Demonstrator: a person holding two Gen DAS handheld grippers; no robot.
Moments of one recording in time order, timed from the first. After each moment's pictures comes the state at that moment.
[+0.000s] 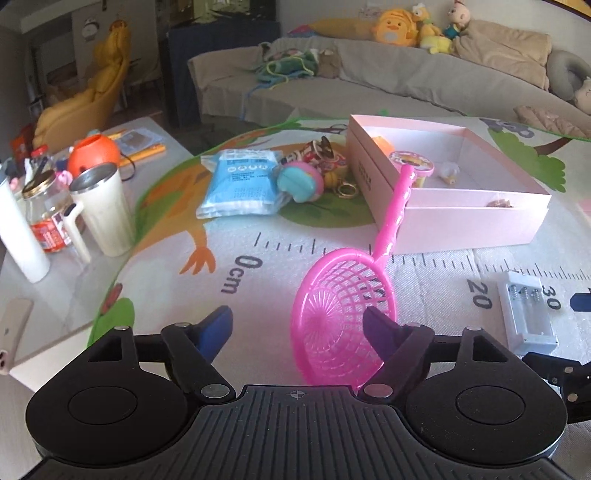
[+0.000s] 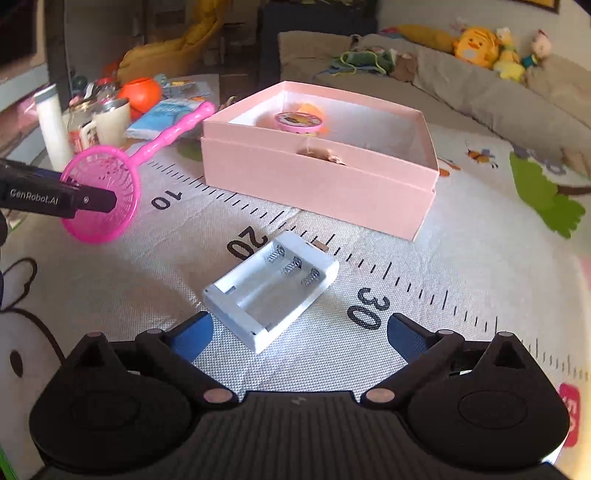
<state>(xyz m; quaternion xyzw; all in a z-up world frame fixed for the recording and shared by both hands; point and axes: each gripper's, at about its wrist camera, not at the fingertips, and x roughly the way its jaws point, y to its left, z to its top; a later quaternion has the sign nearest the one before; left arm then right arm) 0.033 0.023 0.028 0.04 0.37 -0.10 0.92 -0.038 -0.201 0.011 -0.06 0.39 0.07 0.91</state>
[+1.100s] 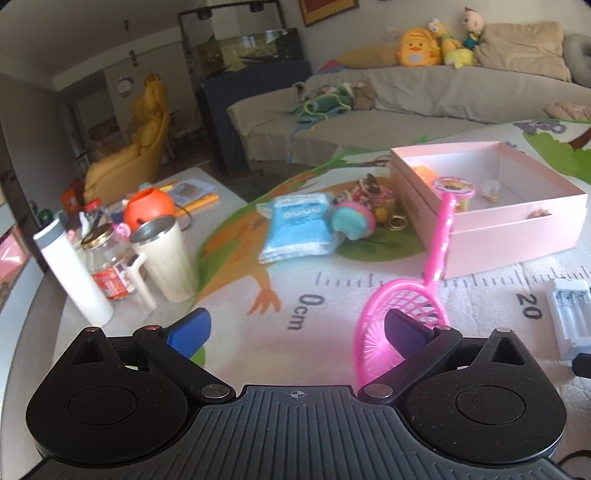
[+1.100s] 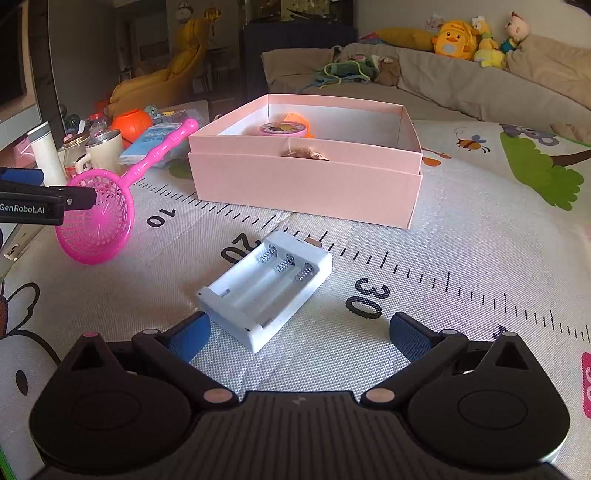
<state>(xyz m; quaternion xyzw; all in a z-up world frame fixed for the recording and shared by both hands) 0.025 0.029 0.038 0.11 0.30 -0.01 0.95 -0.044 -0.206 0.000 -0.02 0.37 0.07 0.93</state>
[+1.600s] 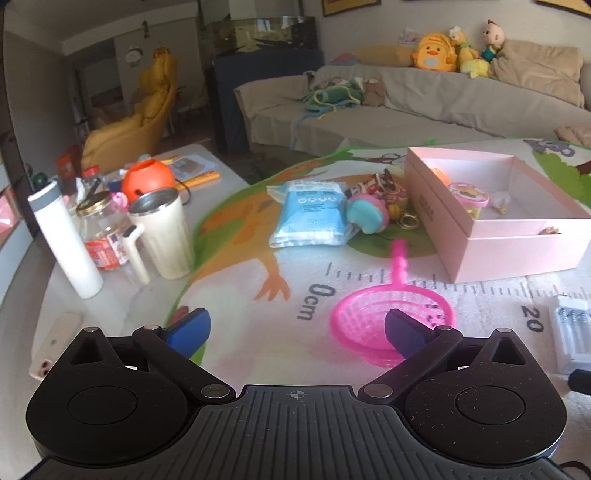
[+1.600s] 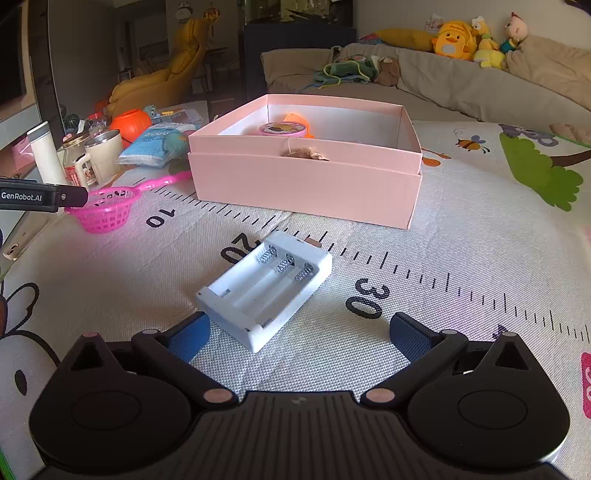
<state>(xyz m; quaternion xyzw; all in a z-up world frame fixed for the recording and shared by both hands) 0.028 0.050 0.039 0.05 0.32 -0.03 0.95 -0.044 -0.206 0.000 -0.02 0.37 0.07 0.93</state>
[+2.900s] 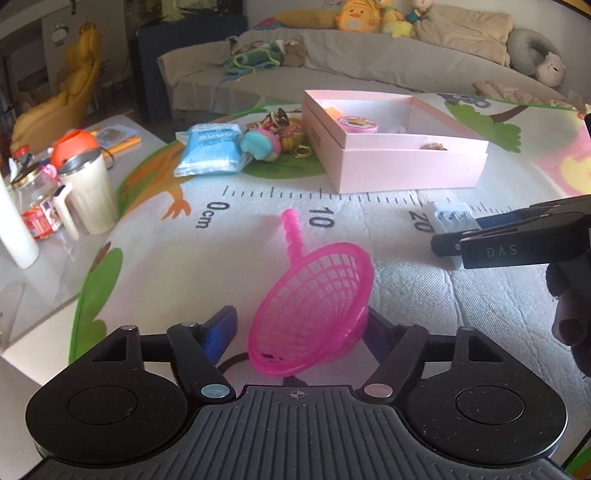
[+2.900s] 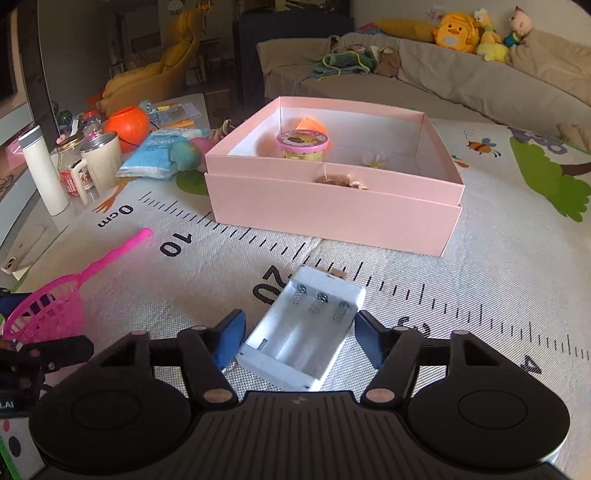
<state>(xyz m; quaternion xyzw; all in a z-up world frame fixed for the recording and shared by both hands) -0.035 0.025 0.022 0.07 0.38 -0.14 0.91 -0.014 -0.172 0.015 -0.01 0.39 0.05 0.92</state>
